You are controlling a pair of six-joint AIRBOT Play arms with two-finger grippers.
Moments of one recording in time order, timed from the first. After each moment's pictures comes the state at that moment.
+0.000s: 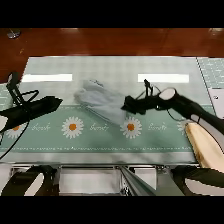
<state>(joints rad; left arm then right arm) -0.01 -0.66 0.56 0.92 -0.75 -1.51 0.34 -1.42 0.95 -0.58 0.82 1.48</state>
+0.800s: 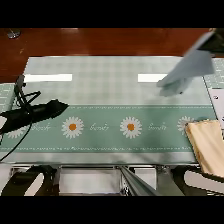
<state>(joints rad) -0.01 -0.66 0.56 0.81 -0.89 -1.49 -0.26 -1.36 1.96 -1.10 1.73 1.72</state>
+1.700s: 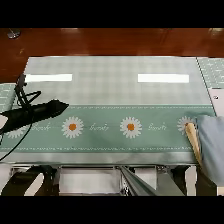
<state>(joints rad) -0.01 -0.68 0.56 0.81 -0.87 -1.45 -0.89 -0.55 0.92 -1.96 1.78 1.83</state>
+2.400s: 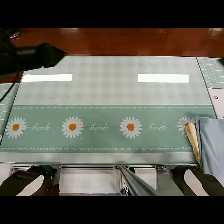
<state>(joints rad) -0.15 -1.01 1.22 0.93 -0.90 -1.37 -0.29 -0.89 1.19 -1.03 1.08 1.52</state>
